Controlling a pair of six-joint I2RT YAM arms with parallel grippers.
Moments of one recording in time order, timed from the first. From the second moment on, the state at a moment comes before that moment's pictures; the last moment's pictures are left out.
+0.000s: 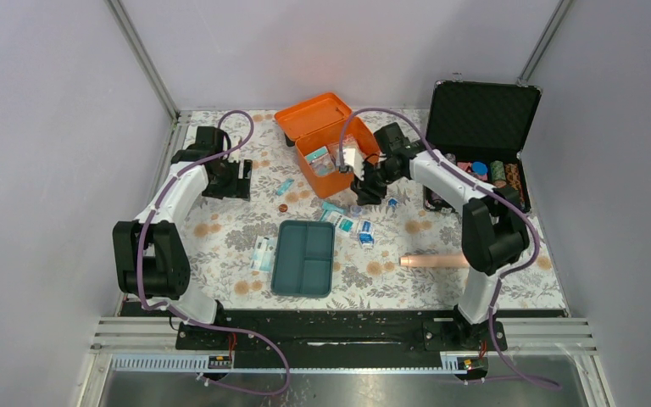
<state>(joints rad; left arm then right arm) -0.04 1.58 1.24 -0.77 0.09 0.02 0.45 1.82 1.45 -0.71 -0.63 -0.84</state>
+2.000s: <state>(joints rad) -0.04 1.58 1.24 -0.77 0.09 0.03 0.48 1.91 1.82 -0.53 -0.24 0.05</state>
